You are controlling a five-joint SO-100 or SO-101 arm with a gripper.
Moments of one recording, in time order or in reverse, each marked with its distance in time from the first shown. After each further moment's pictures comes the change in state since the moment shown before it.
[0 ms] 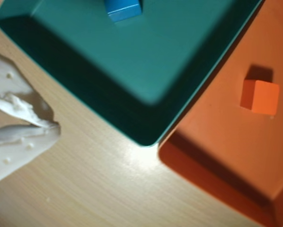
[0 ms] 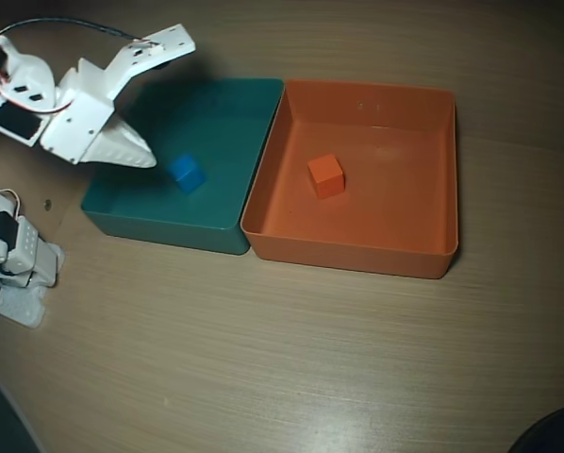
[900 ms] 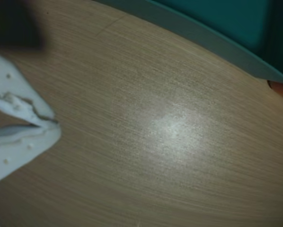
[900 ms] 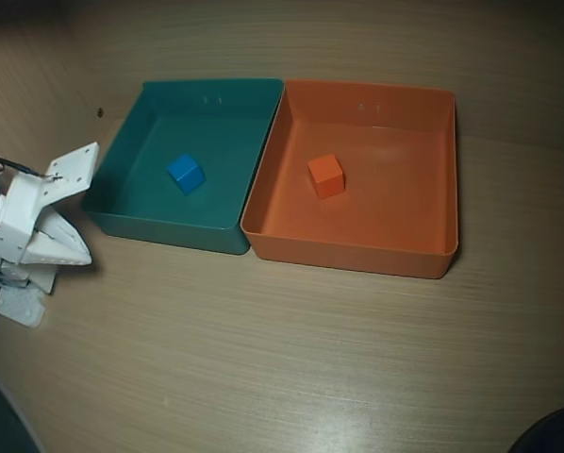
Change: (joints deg) arm 14.7 68.2 62.0 0.0 -0.4
